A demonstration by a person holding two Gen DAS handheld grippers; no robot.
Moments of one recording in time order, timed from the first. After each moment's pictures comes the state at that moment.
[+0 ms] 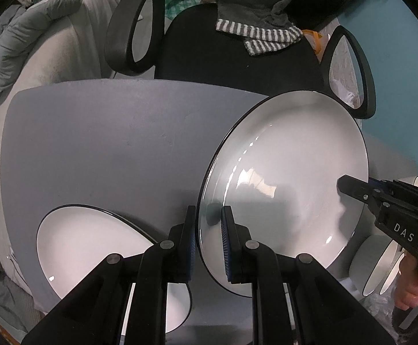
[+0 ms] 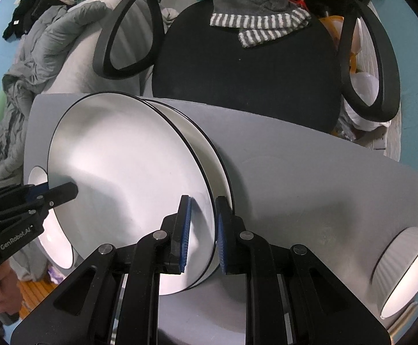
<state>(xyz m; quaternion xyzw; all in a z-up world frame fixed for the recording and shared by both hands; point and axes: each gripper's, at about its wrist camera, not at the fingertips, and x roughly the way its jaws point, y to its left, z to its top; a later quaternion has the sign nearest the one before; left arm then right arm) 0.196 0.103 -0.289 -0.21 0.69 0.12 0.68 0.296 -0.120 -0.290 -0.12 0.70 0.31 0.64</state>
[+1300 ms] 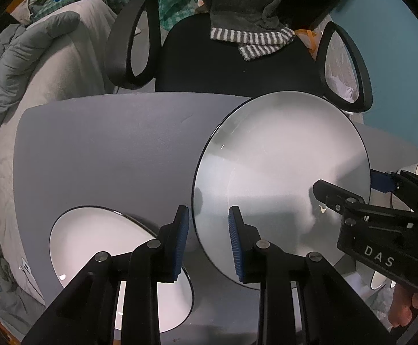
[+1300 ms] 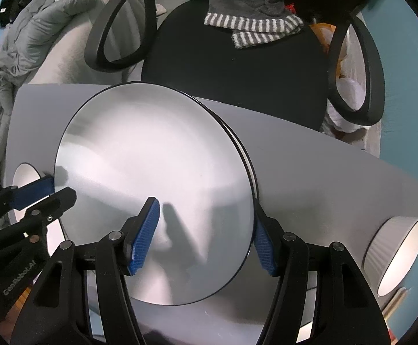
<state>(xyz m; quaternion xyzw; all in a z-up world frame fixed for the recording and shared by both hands) 0.197 0.092 -0.273 -0.18 0.68 0.13 0.70 0.278 -0.090 -0.280 -0.18 0.69 0.26 0.65</state>
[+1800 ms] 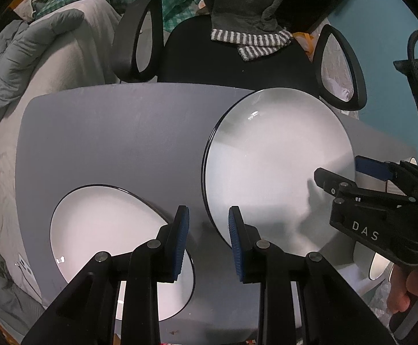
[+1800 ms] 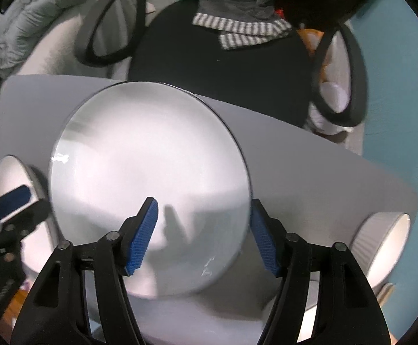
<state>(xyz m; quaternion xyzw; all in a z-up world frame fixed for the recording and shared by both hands) 0.180 0.090 -0.262 -0.18 0.68 0.13 0.70 0.271 -0.088 -0.277 -0.23 0.67 0.23 0.67</state>
